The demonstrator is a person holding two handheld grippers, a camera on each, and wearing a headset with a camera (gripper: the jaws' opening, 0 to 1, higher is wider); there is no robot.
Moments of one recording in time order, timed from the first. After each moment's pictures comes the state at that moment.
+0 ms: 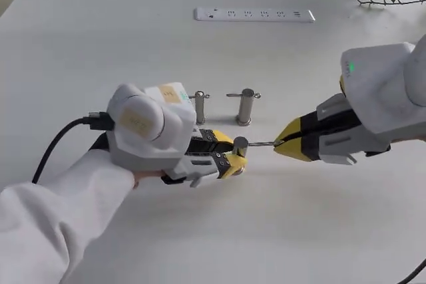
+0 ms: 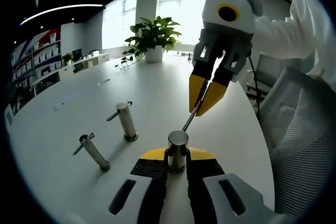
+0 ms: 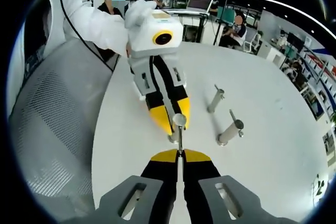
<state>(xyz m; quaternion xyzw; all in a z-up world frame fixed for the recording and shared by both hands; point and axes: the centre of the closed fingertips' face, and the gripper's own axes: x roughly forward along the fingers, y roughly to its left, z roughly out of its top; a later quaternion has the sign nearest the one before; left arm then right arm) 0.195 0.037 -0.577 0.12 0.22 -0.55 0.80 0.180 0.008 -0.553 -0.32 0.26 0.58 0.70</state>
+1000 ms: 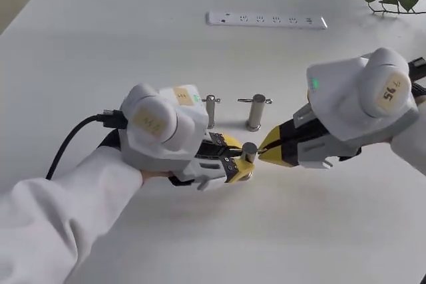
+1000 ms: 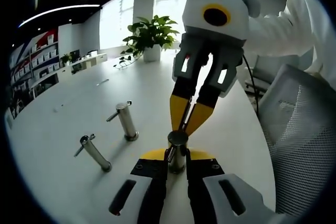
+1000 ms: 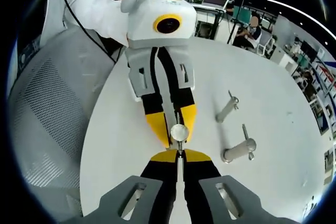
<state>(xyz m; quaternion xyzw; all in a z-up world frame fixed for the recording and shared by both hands) 0.193 0.039 -0.577 0.13 0.21 -0.55 0.79 0.179 0.035 -0.554 -0.37 0.25 0.61 0.65</state>
